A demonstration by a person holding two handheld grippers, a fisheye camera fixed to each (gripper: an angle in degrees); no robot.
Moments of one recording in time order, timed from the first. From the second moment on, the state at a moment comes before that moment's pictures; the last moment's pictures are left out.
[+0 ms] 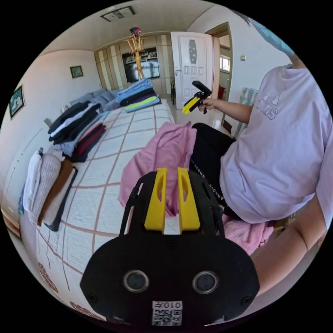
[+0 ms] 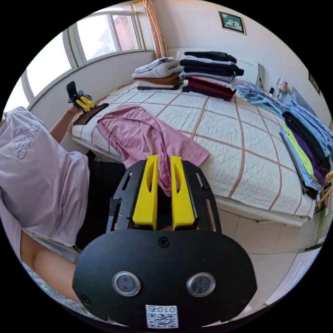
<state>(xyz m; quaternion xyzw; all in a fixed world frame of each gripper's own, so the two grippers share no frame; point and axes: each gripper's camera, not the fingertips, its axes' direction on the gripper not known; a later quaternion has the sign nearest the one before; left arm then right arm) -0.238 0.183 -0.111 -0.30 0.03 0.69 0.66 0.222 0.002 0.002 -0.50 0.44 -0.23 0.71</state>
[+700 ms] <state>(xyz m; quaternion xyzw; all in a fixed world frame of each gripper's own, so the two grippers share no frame) -0.228 0.258 0.067 -0.32 -0.19 0.72 0.59 0.289 0.088 0.118 -0.55 0.51 -0.28 0.60</state>
